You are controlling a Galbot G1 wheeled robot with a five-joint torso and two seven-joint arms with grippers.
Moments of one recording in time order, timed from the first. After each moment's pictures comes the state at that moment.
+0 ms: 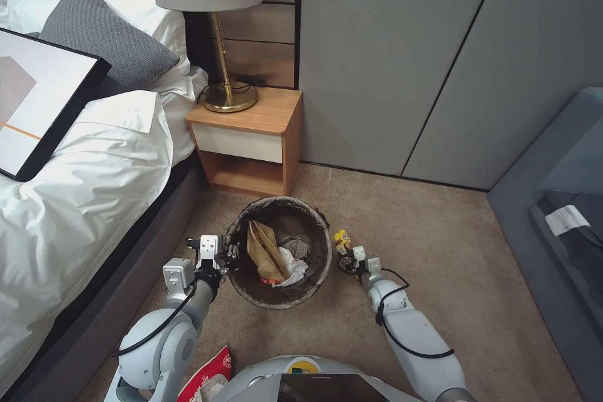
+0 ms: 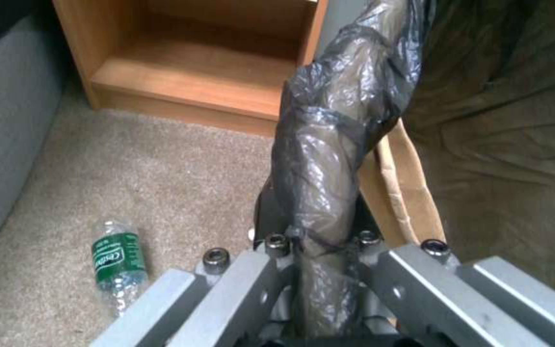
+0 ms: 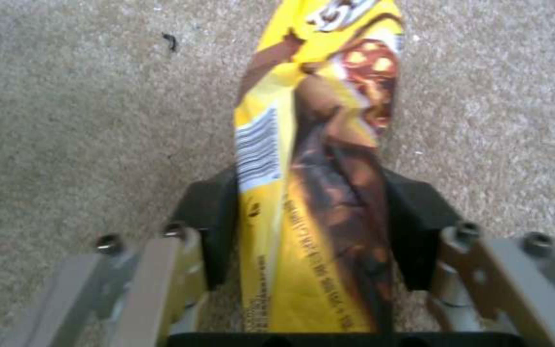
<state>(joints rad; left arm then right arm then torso) 1.64 -1.42 -0.53 -2.34 -0.33 0.63 -0.01 -1.02 1.35 0.32 1.04 0.16 -0.10 -0.11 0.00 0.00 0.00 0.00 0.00</state>
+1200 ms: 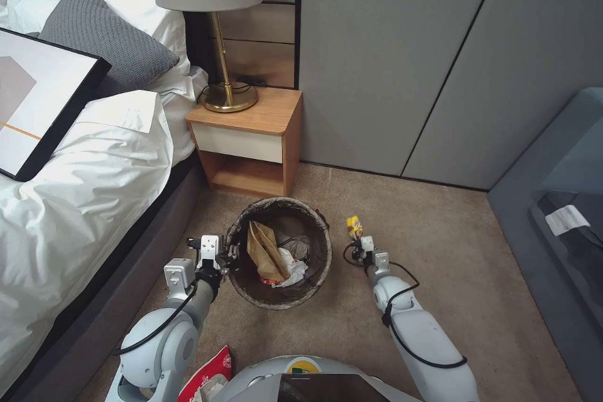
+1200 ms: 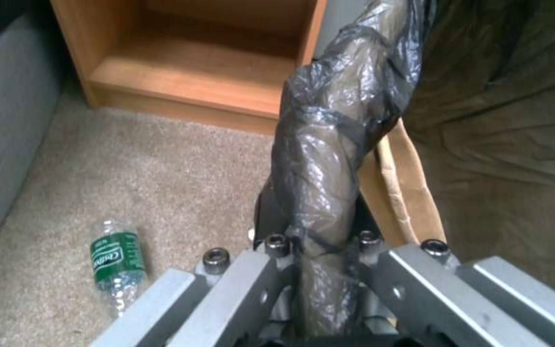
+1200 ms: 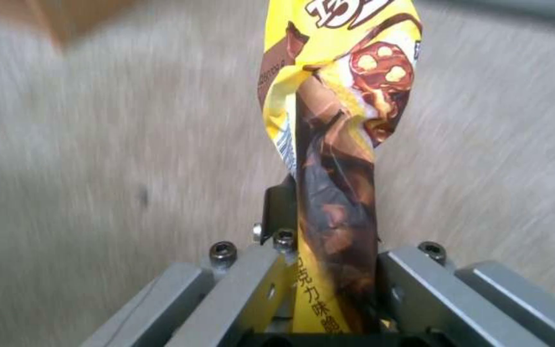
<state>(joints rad) 1.63 -1.42 -0.53 -2.33 -0.33 0.63 -0.01 -1.11 1.32 0.35 1.29 0.20 -0.07 0.01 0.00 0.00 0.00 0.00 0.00</state>
